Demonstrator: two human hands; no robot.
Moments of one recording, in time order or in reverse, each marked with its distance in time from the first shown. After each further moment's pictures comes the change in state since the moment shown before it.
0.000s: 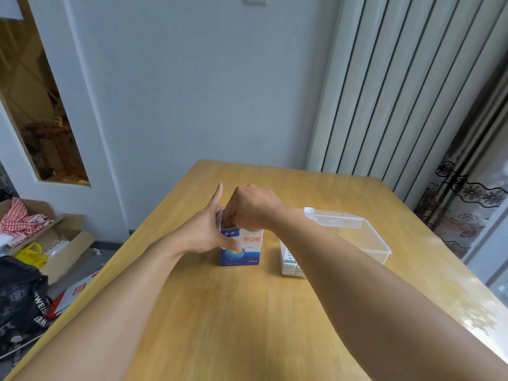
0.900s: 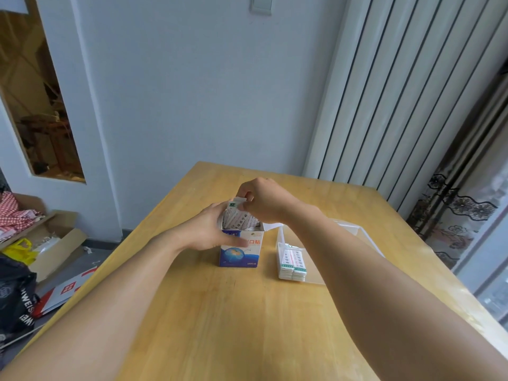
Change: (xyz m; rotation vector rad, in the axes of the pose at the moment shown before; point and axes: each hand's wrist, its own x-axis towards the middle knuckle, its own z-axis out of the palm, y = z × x) left_hand 0.011 -0.005 -0.004 0.066 -0.039 0.101; right_hand -0.006 0.023 -0.016 0.163 0.144 -0.036
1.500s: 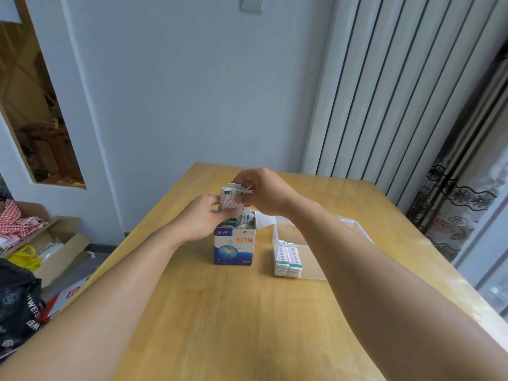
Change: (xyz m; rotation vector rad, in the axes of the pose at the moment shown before) left_hand -0.002 0.027 -0.005 -0.022 0.212 0.043; right_hand -0.010 0.008 -0.015 0.238 0.080 -0.057
